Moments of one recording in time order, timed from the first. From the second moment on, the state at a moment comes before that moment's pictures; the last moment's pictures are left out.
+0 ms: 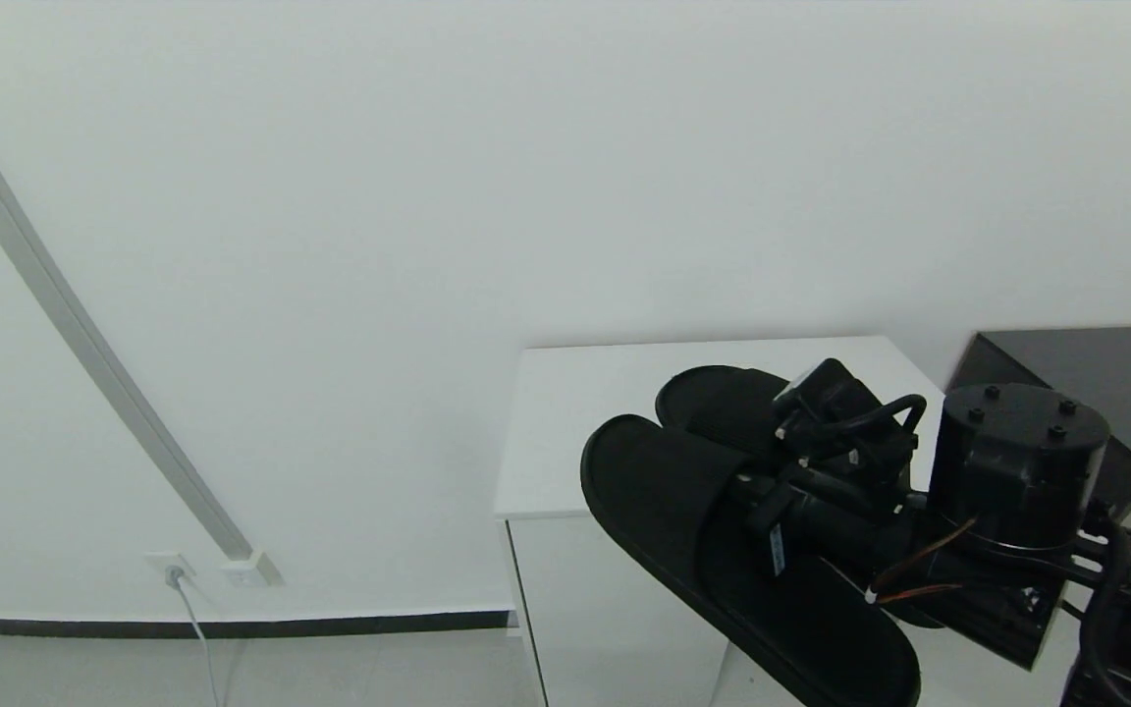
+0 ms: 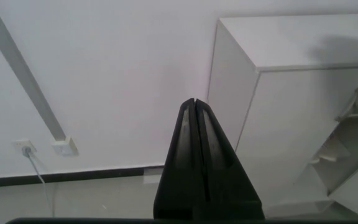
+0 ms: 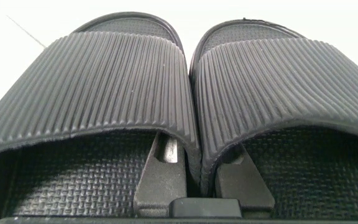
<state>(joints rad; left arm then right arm) 0.00 0.00 0.00 0.00 -0.01 0.00 0.76 1.69 -0.62 -0.96 -0.08 -0.18</state>
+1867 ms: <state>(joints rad) 0.00 0.00 0.00 0.00 -0.01 0.00 0.76 1.71 -0.59 -0.97 -0.08 -0.18</state>
